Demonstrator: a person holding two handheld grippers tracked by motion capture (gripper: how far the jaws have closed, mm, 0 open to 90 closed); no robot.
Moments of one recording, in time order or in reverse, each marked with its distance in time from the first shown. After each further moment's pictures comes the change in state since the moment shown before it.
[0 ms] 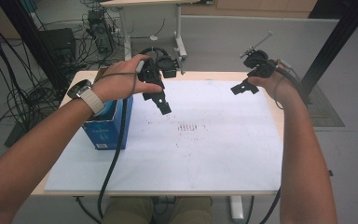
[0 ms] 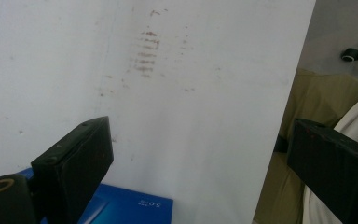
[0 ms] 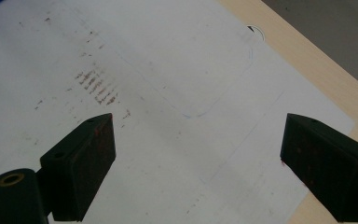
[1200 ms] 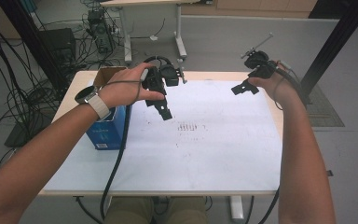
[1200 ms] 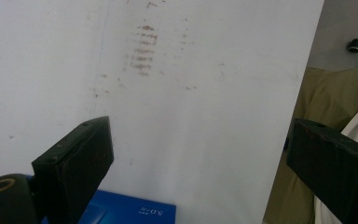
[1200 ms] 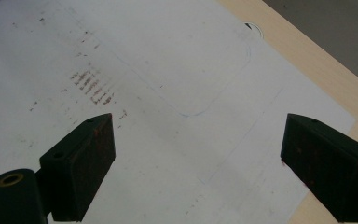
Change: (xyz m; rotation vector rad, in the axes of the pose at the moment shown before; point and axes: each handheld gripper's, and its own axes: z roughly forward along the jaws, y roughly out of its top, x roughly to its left) left arm 0.001 0.004 0.022 0.029 0.003 0.022; right arm -0.003 -0.004 0.005 -0.001 -0.003 0.015
